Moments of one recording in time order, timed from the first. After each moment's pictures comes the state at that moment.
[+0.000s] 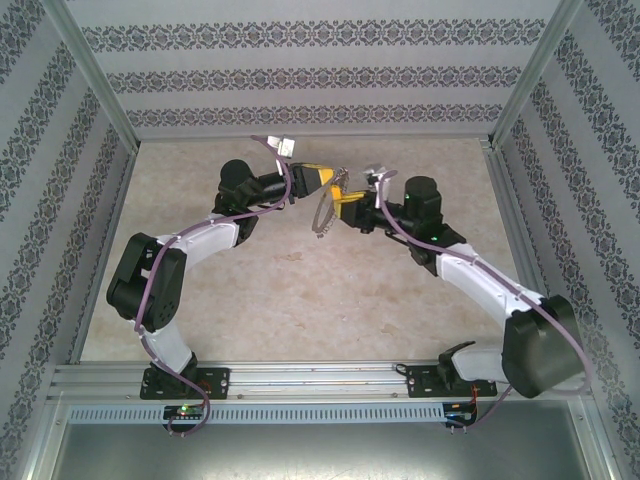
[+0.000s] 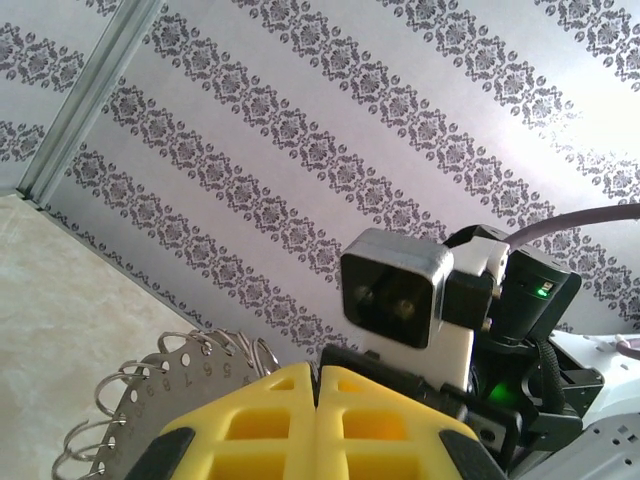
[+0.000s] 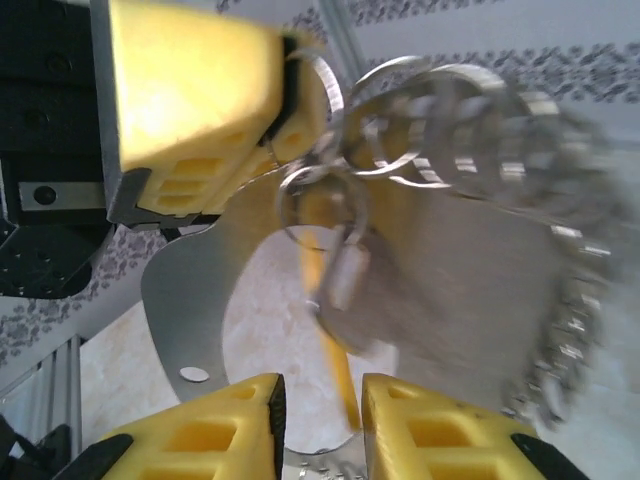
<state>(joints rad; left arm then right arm) -0.39 1.74 1.09 0.96 0.90 -0.87 0.36 1.28 0.82 0.25 -0.68 0.32</state>
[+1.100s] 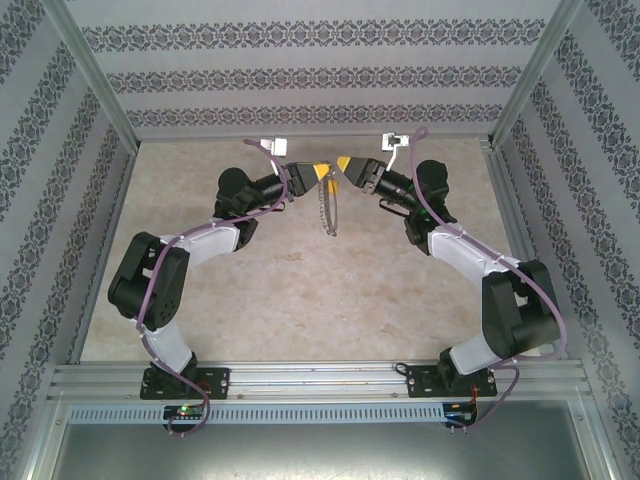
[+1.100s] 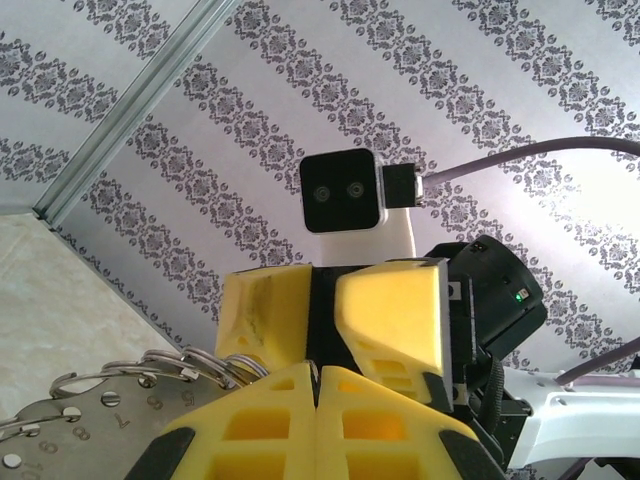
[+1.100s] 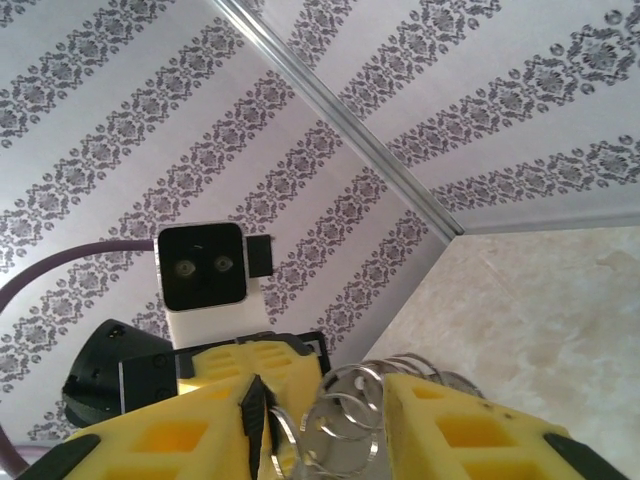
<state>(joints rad) -0.39 1.75 1.04 1.08 0.79 -1.00 0.31 1.51 0.93 0.76 -0.73 0.92</state>
